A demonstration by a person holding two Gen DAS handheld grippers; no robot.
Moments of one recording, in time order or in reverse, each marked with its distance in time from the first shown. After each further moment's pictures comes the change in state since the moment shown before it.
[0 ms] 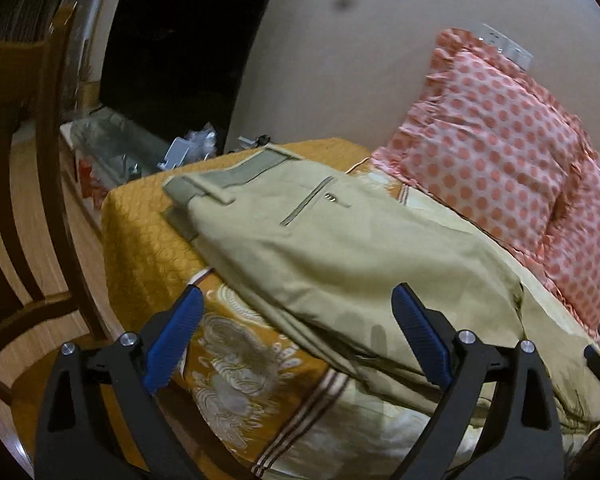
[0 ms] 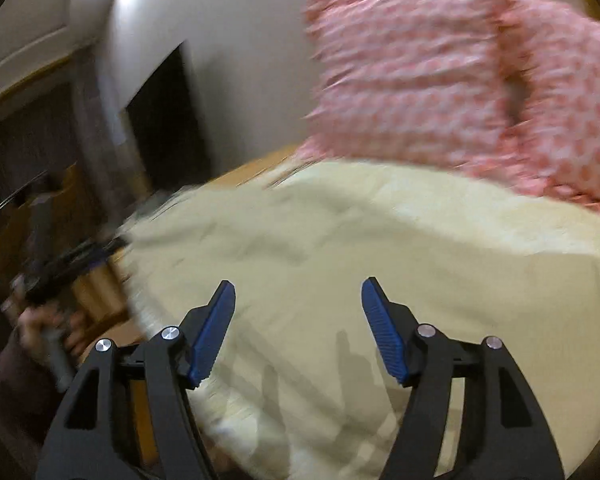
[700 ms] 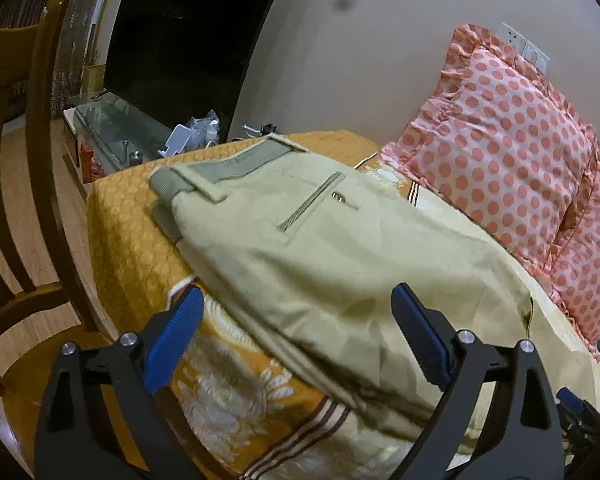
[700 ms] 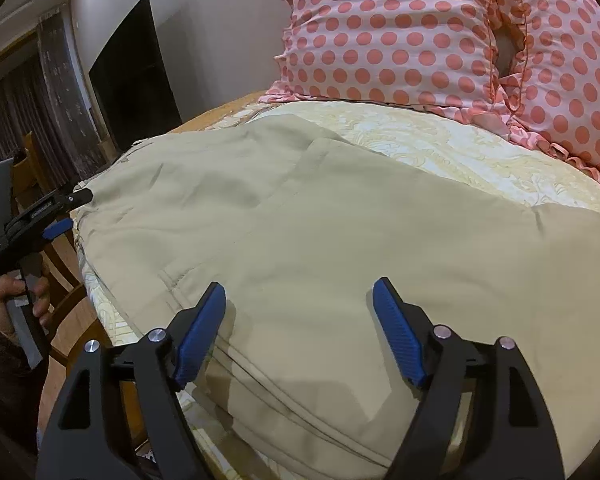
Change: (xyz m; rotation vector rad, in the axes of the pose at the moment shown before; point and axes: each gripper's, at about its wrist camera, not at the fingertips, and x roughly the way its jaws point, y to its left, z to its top) left arm 0.023 -0.003 0.011 -0.028 0.030 0.009; right arm 0.037 0.007 -0.012 -0.021 0.149 0.011
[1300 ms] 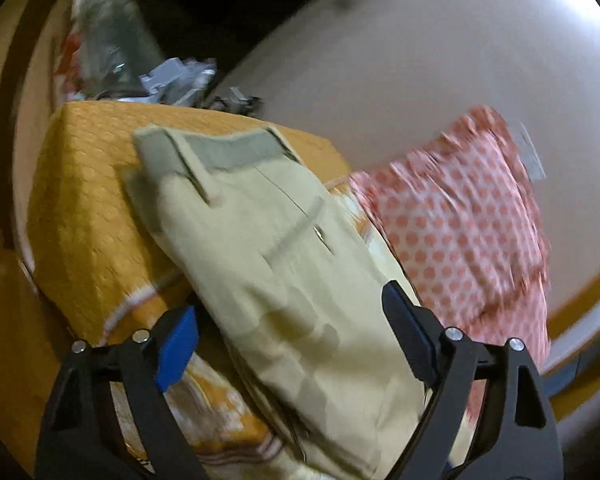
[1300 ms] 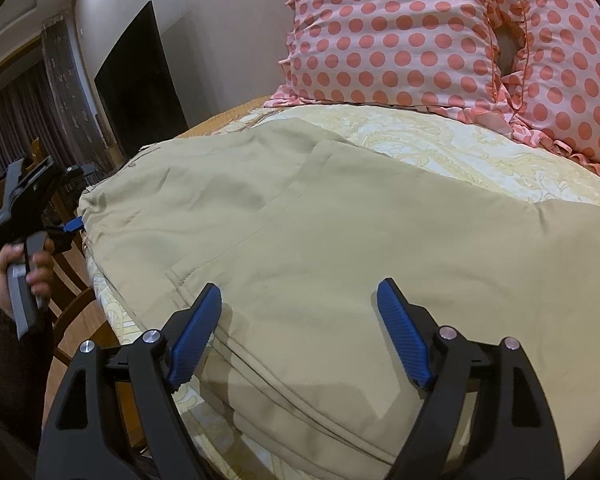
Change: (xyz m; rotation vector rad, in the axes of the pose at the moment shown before) left arm 0.018 0.050 0.025 -0.429 0.068 -0.268; right arm -0.004 -0.001 -0.004 0.019 -0.024 0.032
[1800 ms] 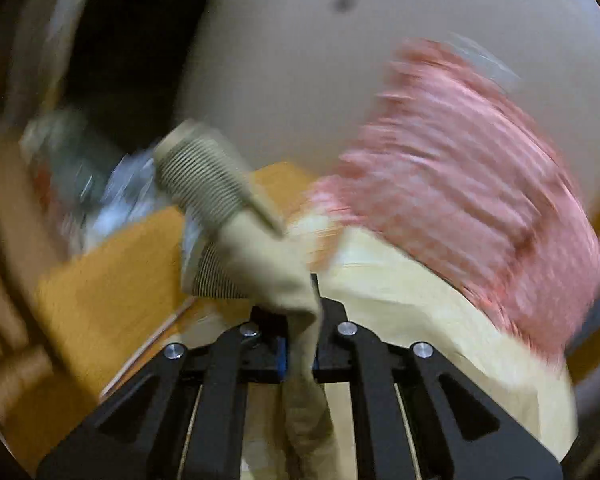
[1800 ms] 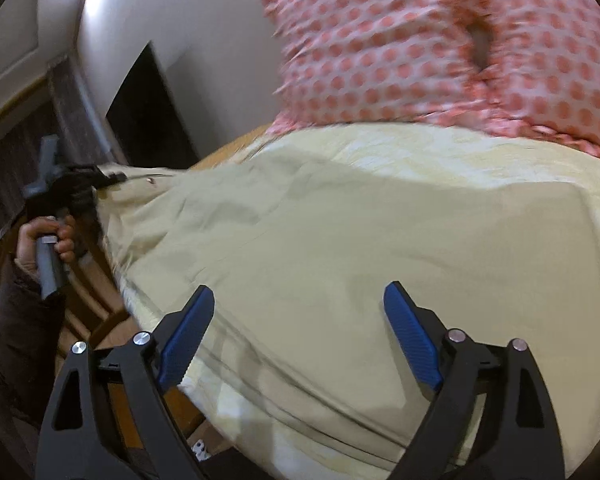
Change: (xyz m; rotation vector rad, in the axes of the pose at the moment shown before) left arm 0.002 -0.172 -0.014 0.586 -0.032 0.105; right arm -0.060 -0.050 -0.014 0.155 -0.136 0.053
